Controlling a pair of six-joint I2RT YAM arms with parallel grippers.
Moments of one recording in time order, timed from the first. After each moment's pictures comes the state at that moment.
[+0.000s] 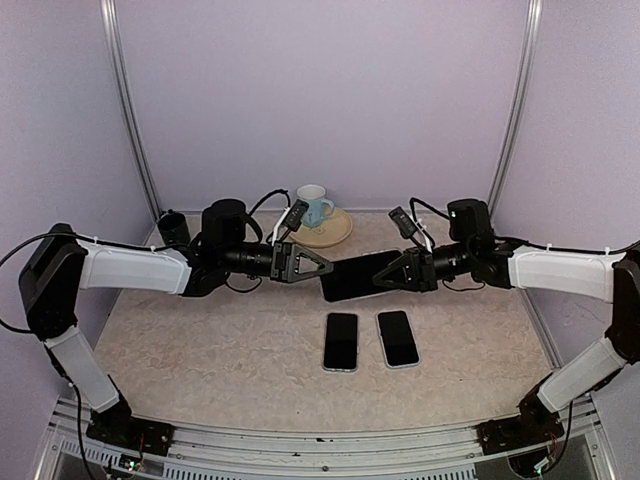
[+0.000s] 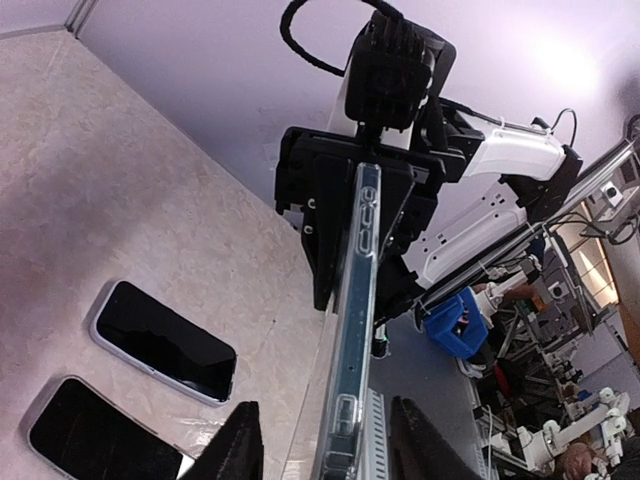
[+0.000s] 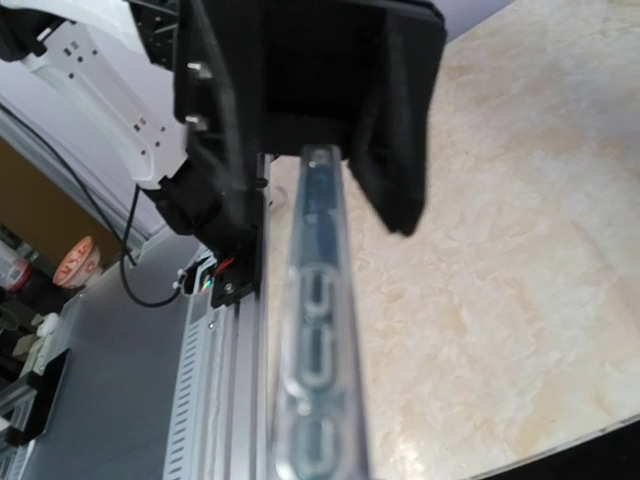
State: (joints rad) left arm -0.72 1.70 1.00 0.54 0.88 -0.64; right arm 0.51 1.44 0.89 0.10 -1.11 0.18
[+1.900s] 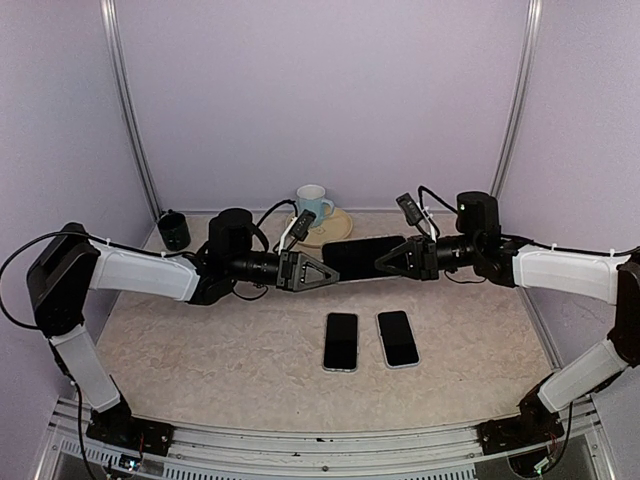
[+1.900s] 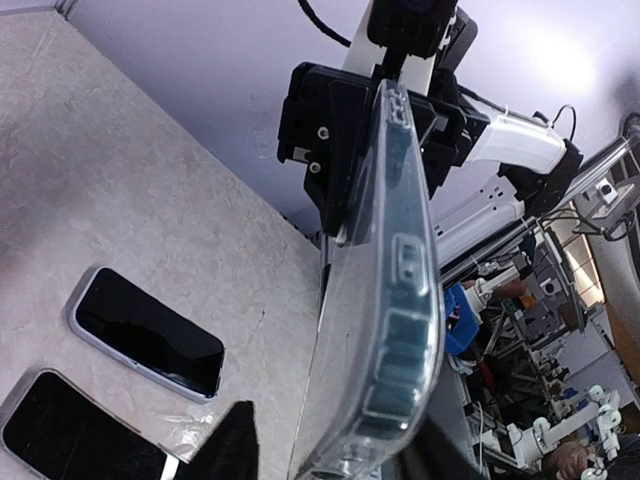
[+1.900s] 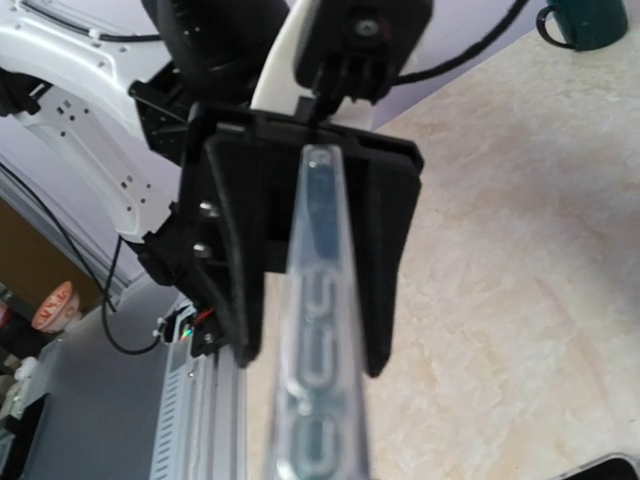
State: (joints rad) left arm -0.75 1.75 0.98 0.64 0.89 -0.71; right arm 0.49 1.42 0.89 0.21 -1.06 0.27
